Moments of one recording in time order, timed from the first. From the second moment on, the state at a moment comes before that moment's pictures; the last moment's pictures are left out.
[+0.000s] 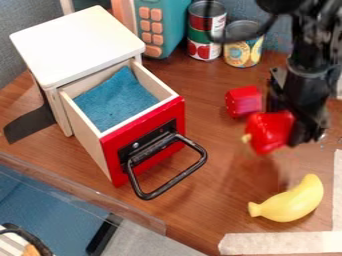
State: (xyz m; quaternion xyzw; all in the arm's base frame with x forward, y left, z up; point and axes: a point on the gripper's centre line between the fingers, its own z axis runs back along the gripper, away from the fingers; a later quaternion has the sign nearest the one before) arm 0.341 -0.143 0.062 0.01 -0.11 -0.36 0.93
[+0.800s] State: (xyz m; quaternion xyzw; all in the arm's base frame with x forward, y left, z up) arm 0.297 -0.091 0.123 -0.01 -0.16 -0.30 0.94
